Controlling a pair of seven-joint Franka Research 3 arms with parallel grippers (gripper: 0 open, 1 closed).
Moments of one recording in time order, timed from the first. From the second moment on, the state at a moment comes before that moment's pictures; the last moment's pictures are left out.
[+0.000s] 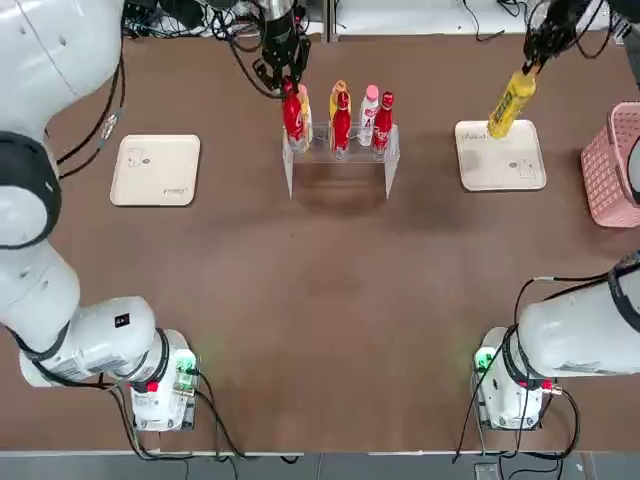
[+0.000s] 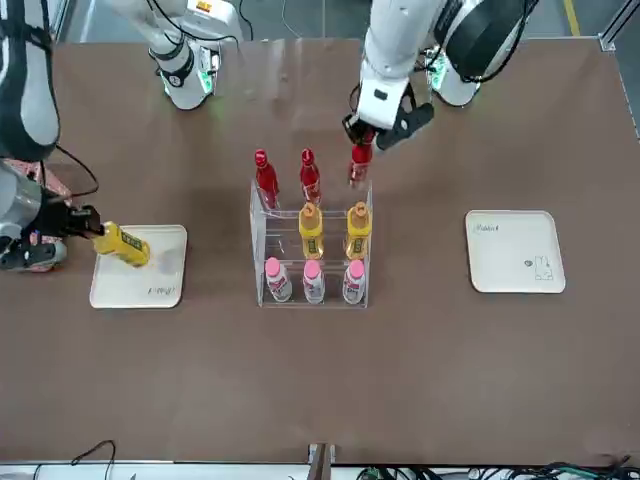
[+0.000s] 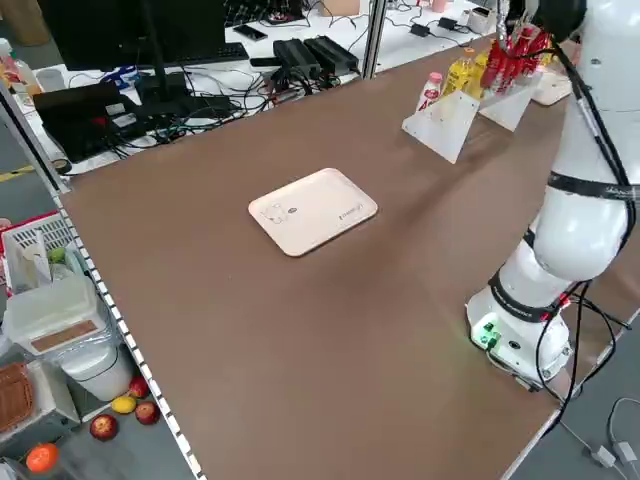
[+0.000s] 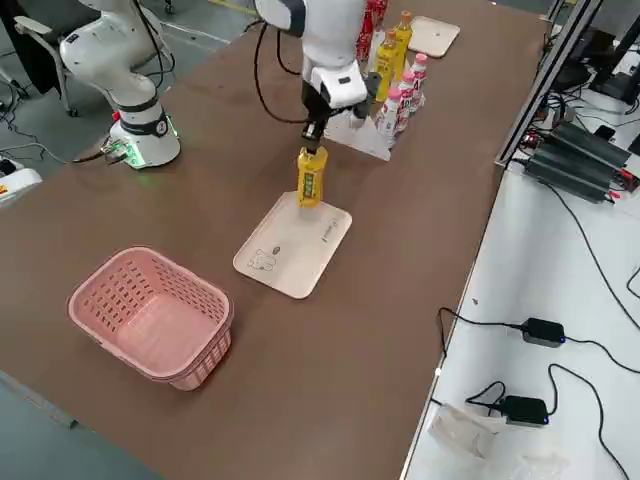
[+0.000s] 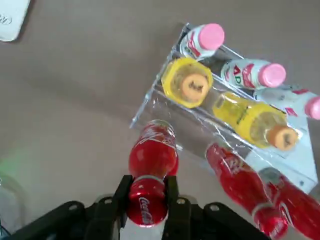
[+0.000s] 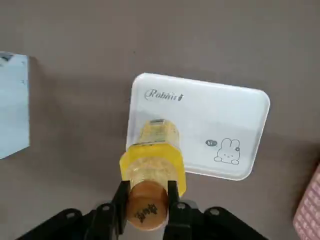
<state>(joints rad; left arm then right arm) 0.18 0.36 -1.12 -1.51 0.25 1.67 -1.44 -0.04 0.14 -0.05 -1.66 0.08 1.68 -0.29</state>
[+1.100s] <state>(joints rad) -0.07 0.45 -0.90 -1.41 0.33 1.66 -1.53 0.38 0.29 0.01 -1.18 0.11 1.52 0.26</state>
